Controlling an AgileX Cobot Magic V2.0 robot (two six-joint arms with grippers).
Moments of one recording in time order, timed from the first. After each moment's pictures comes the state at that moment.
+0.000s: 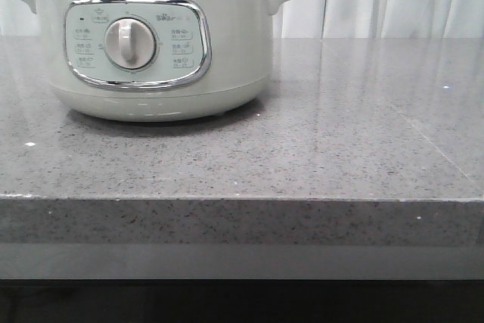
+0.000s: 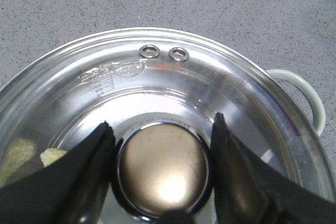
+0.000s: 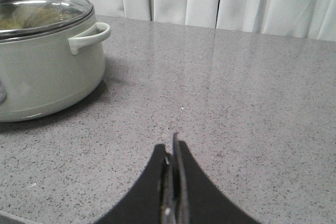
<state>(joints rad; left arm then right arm) -0.40 1.74 -1.84 -0.22 0.92 0.19 0.15 0.29 -0.39 0.22 0.35 -0.19</state>
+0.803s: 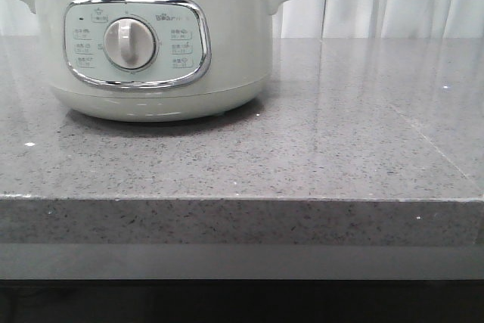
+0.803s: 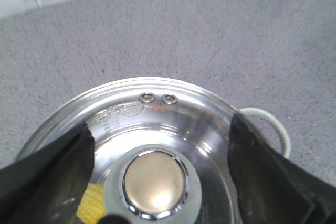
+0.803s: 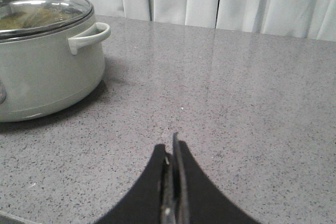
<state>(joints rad) -0.40 1.67 -1.91 -0.21 0.92 0.19 0.15 0.29 -0.39 0.22 0.35 -0.19</state>
